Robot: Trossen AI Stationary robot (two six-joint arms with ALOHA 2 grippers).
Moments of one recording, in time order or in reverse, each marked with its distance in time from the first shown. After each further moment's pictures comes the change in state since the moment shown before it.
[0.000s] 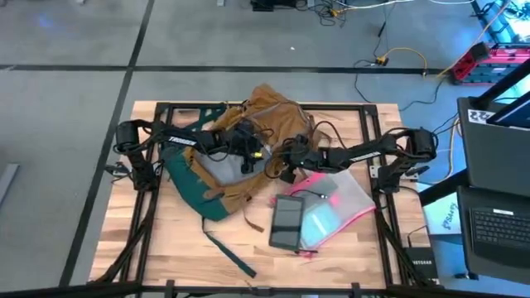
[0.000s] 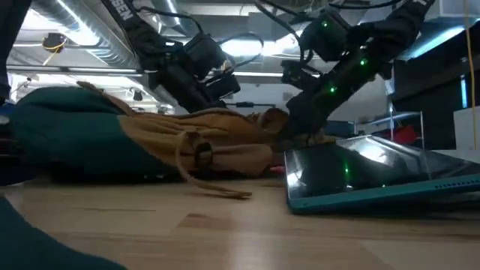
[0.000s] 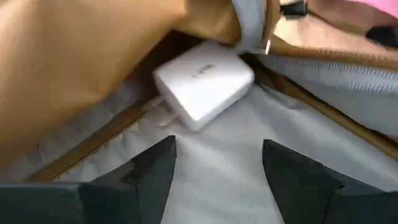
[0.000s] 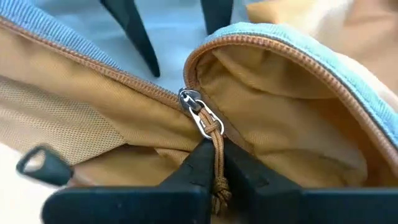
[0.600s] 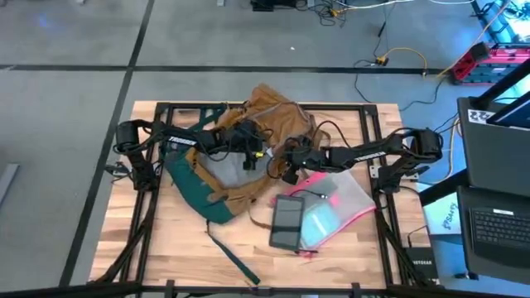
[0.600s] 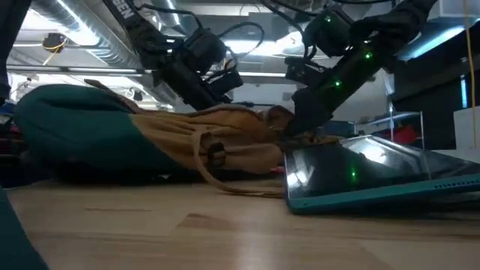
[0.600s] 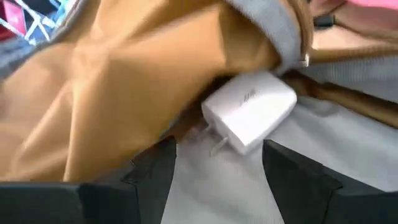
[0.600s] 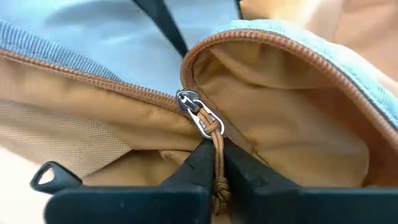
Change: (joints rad) left arm -0.014 -0.001 0.021 0.051 -0.065 0.142; right arm 0.028 -0.038 0.000 -0.068 -0.058 0.055
